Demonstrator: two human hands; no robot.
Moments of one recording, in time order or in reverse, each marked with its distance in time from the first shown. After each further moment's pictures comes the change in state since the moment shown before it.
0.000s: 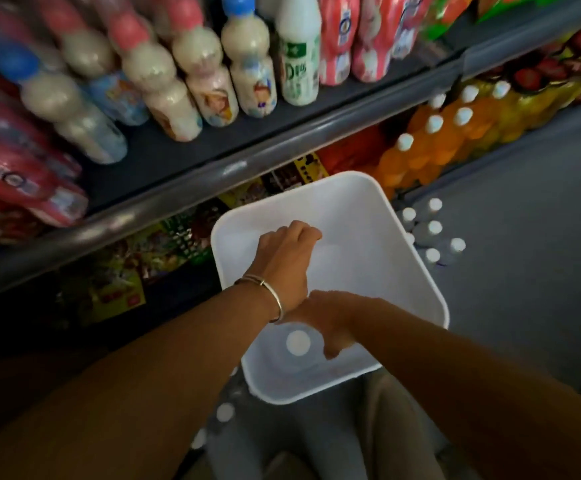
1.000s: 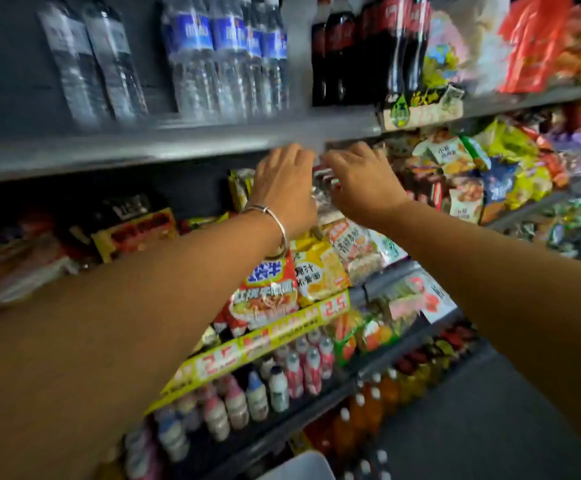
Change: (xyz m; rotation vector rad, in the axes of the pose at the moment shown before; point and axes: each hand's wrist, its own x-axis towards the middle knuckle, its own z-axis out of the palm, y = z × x) left_hand -0.105 0.230 -0.606 0.202 0.934 0.264; right_hand -0.503 -0.161 -0.459 -0.628 1.667 0.349
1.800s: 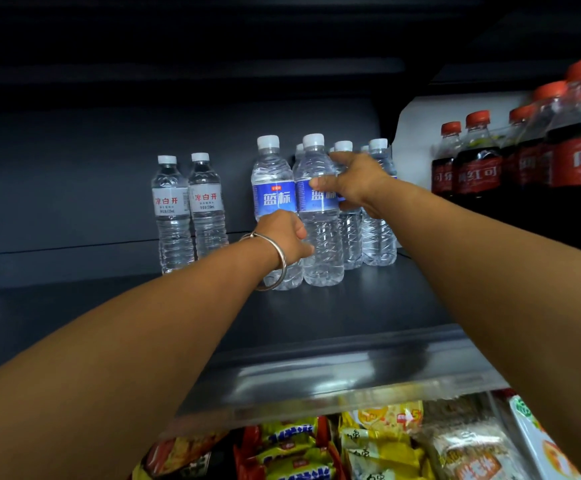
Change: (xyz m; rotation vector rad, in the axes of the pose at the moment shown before) left_hand 0.227 -0.153 -0.043 -0.180 0.019 -0.582; right_hand 0.363 0.011 0.039 1.193 -0.181 0.197
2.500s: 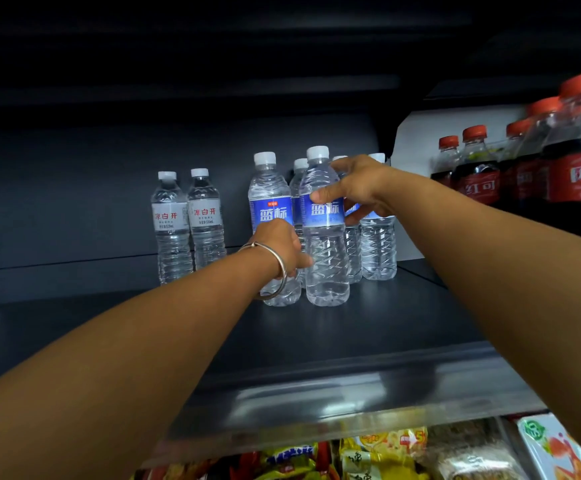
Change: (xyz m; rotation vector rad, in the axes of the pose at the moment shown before) left_hand 0.013 0.005 0.001 0.015 0.015 -0.046; right_hand -0.006 -0.017 -0.024 -0.033 -0.173 0.077
